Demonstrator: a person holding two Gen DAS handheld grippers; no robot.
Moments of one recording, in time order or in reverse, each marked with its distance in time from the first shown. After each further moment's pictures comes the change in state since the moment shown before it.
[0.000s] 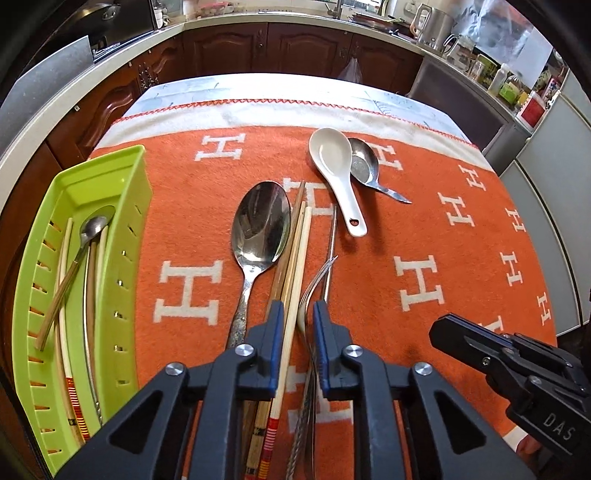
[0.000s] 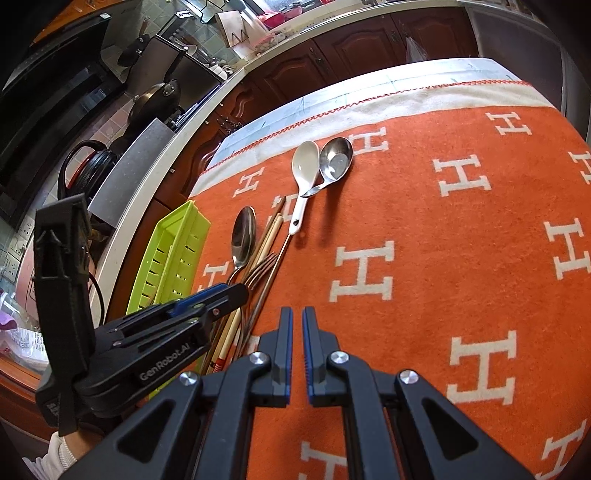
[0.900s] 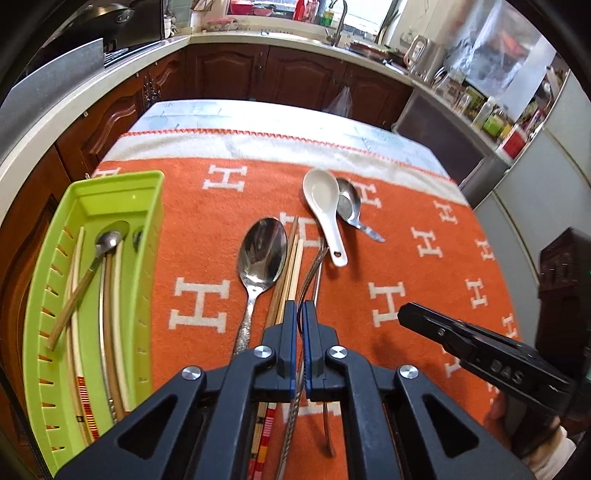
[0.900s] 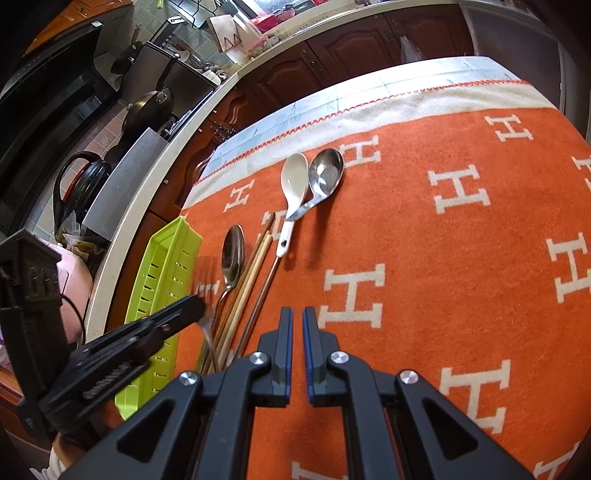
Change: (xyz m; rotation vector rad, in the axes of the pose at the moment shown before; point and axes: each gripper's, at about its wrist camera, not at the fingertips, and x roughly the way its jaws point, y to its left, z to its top) left arm -0.043 0.016 0.004 -0.055 -0.098 -0.100; right arm 0.001 -0.005 0.017 0.017 -0.018 -0.007
